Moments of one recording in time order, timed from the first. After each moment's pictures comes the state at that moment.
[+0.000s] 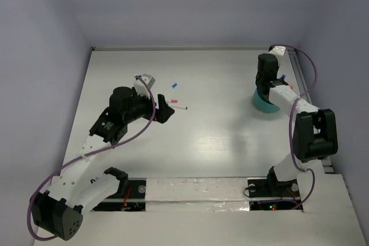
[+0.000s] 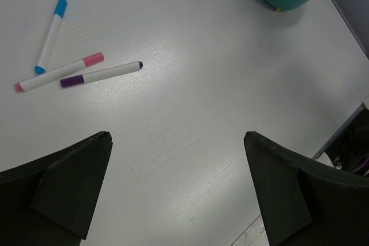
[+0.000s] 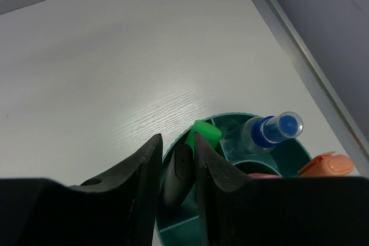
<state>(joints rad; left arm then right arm) -0.42 0.89 0.79 -0.31 0.34 -0.25 0.14 1.62 1.11 0.03 0.60 0.20</state>
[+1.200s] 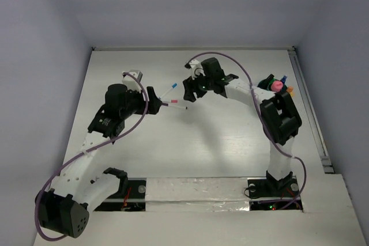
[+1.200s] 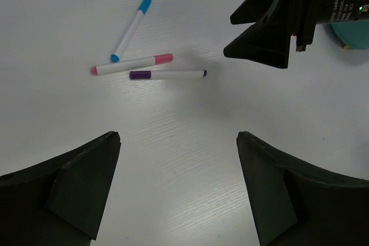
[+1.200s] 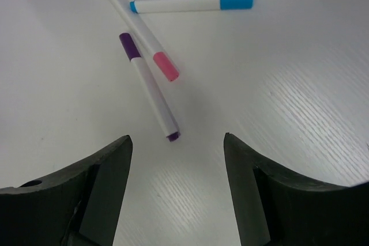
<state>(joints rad) -0.31 0.93 0.79 -0.32 0.19 -0.28 0.55 1.92 1.41 -0.18 -0.41 -0.03</state>
